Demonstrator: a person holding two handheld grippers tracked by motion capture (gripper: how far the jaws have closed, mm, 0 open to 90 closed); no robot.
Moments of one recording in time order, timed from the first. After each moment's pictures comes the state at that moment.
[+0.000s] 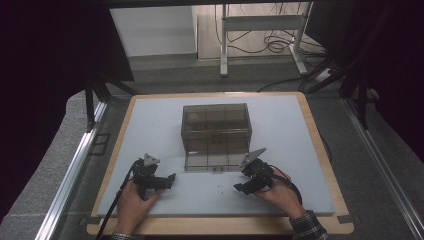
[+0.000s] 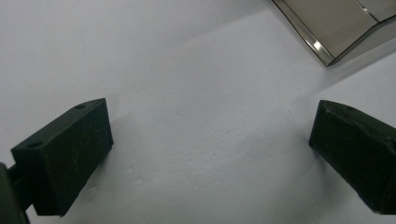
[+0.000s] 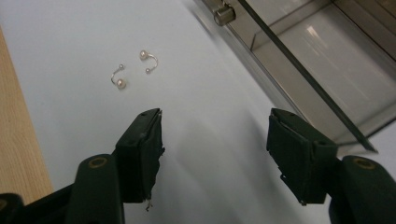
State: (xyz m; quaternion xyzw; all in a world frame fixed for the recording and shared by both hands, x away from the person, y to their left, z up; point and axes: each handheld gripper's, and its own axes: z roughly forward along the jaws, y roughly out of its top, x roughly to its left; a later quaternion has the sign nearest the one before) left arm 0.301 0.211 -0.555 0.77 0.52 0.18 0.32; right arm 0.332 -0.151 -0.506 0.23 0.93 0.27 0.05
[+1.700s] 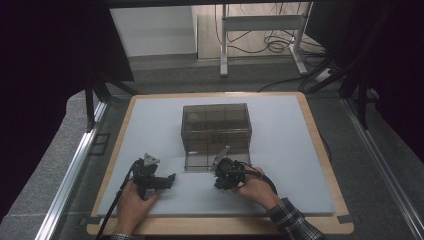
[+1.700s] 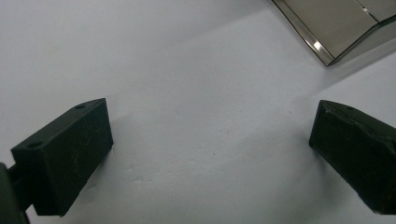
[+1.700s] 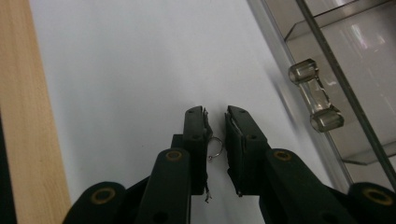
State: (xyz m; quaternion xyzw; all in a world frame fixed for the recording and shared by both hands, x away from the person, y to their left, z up) left arm 0.301 0.211 -0.555 0.77 0.52 0.18 0.32; right arm 0.337 -0.073 -0.509 0.13 0.97 0.22 0.02
